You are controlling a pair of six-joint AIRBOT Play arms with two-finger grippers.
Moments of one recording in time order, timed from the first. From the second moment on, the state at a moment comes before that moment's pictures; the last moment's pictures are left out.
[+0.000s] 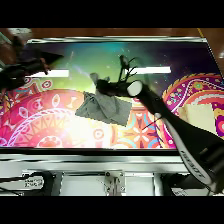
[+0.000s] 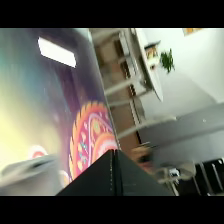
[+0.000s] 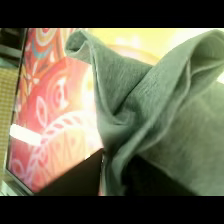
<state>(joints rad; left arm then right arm) 0.23 -1.44 1.36 0.01 -1.15 -0.97 0.59 -1.61 1.36 -0.71 0.48 1.59</state>
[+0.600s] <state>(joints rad) 0.46 -1.24 1.36 0.27 -1.32 -0.97 0.29 -1.62 1.36 -0.85 0.94 1.61</state>
